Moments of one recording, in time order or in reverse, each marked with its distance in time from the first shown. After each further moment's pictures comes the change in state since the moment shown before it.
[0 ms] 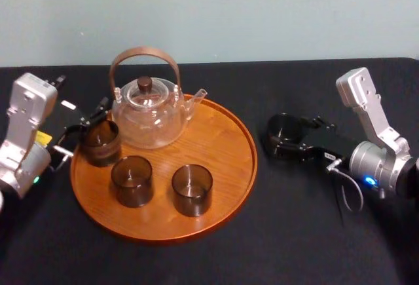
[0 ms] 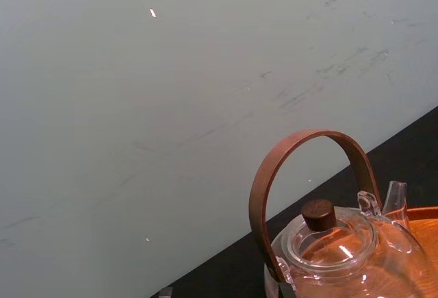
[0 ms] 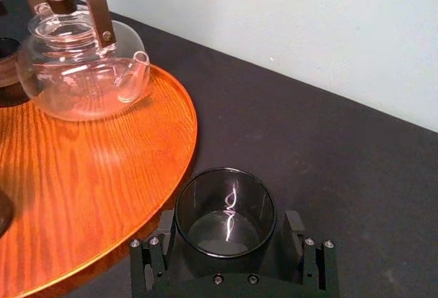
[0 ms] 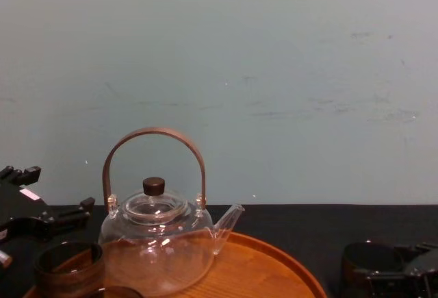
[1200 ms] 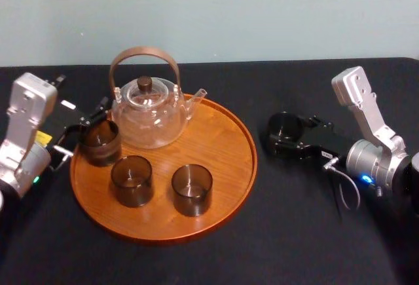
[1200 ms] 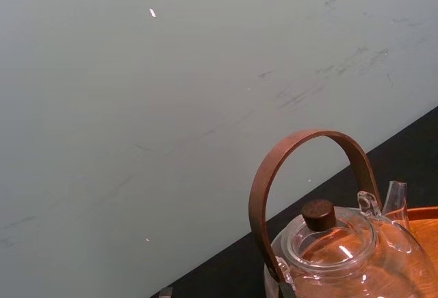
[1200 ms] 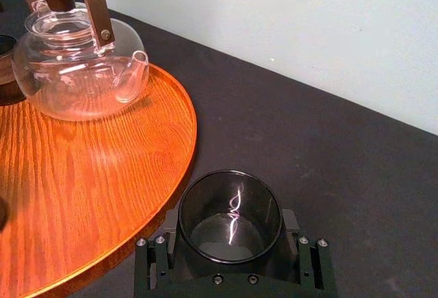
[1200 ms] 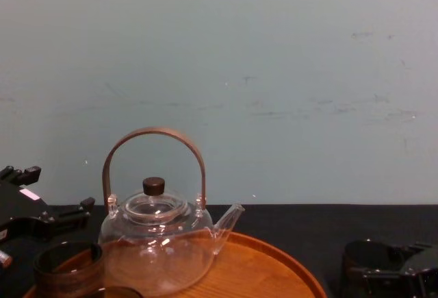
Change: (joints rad) left arm 0.000 0.000 0.000 0.000 0.000 0.000 0.000; right arm 0.017 -0.015 -0.004 0.021 -0.021 -0.004 0.004
